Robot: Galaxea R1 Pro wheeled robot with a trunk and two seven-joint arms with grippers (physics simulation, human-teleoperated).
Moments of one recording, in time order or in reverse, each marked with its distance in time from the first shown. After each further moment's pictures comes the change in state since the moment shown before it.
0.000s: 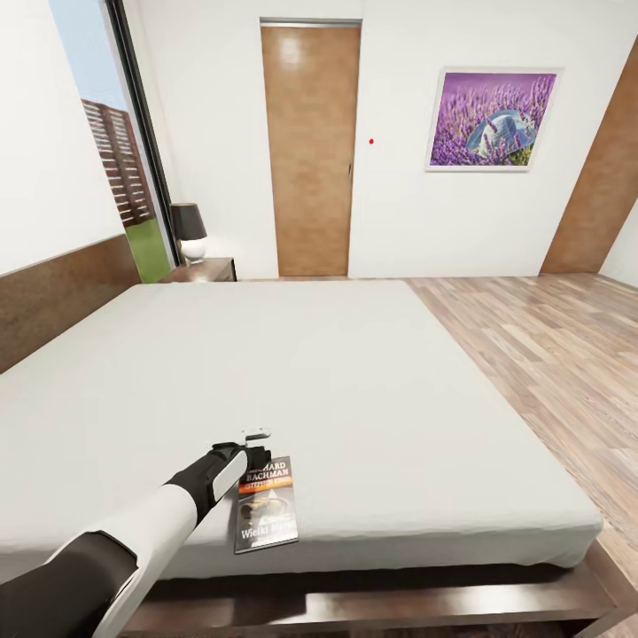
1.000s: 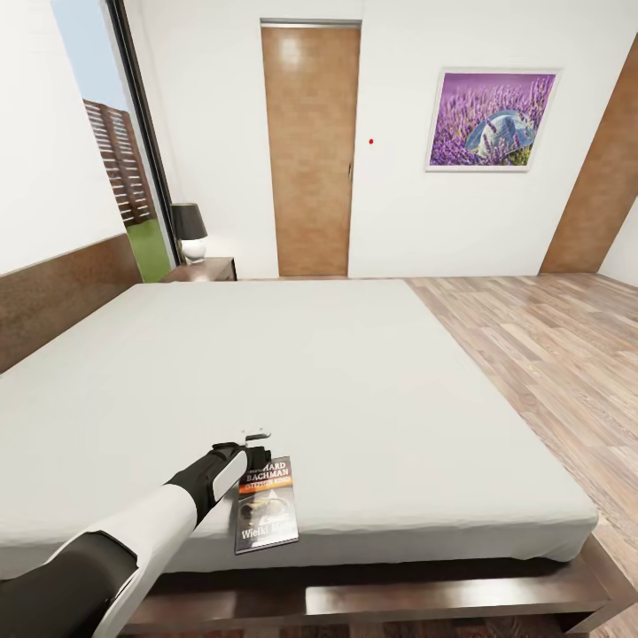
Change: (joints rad) left arm 0.000 0.000 0.000 0.000 0.000 0.000 0.000; right arm 0.000 0.001 0.000 0.000 0.001 0.001 0.001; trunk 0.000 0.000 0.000
